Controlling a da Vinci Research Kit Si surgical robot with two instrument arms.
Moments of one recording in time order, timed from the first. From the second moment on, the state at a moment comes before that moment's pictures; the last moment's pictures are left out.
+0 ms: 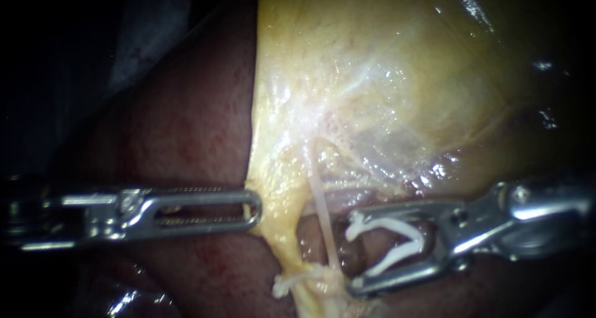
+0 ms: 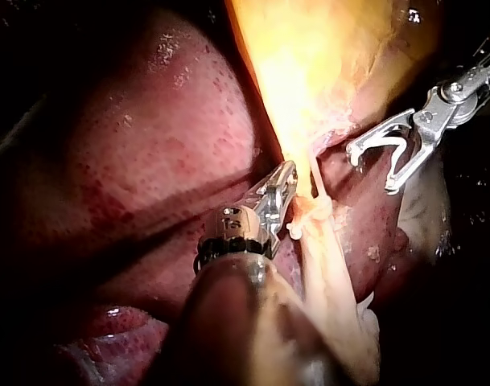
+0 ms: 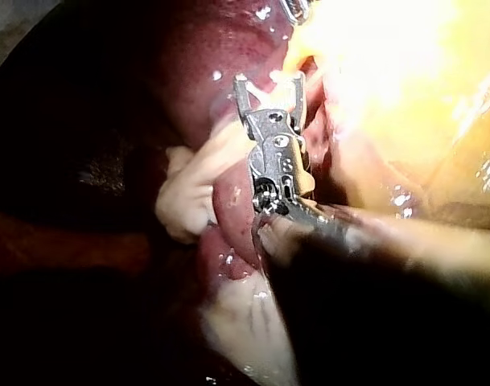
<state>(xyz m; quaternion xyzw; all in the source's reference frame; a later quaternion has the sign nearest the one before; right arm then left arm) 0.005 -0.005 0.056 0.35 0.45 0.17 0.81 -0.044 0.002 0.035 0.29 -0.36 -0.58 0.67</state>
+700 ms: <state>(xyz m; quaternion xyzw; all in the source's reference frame) 0.007 -0.007 0.061 0.35 0.45 0.15 0.81 -0.044 0.002 0.034 0.29 -0.36 -0.58 0.67</state>
